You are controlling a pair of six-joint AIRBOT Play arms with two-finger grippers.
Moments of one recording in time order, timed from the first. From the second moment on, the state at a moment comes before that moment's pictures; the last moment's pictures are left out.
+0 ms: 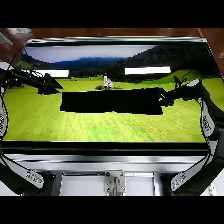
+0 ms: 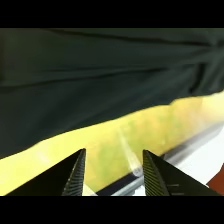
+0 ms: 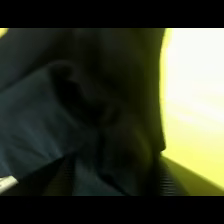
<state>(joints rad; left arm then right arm) 0.25 -1.89 1.79 0.72 -1.57 -1.38 -0.22 -1.93 1.49 -0.86 1.15 1.33</state>
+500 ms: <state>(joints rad) 0.00 -1.91 1.79 0.66 -1.37 -1.36 -0.19 -1.77 1.49 -0.81 1.17 1.32</state>
